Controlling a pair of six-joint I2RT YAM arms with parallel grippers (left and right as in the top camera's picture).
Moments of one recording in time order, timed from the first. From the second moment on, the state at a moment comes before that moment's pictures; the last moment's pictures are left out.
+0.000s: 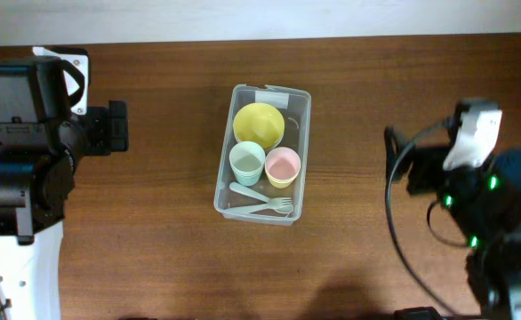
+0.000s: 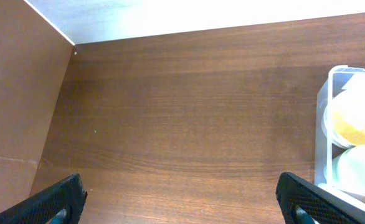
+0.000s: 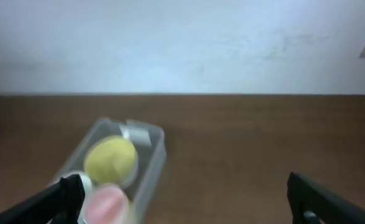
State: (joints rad) left arm -0.03 1.35 1.88 -1.28 -0.24 0.08; right arm 0.07 0.81 1.13 -0.67 -0.11 0.08
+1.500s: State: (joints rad) left arm -0.03 1.35 1.88 -1.28 -0.23 0.08; right arm -0.01 0.02 0.16 -0.55 -0.11 -0.06
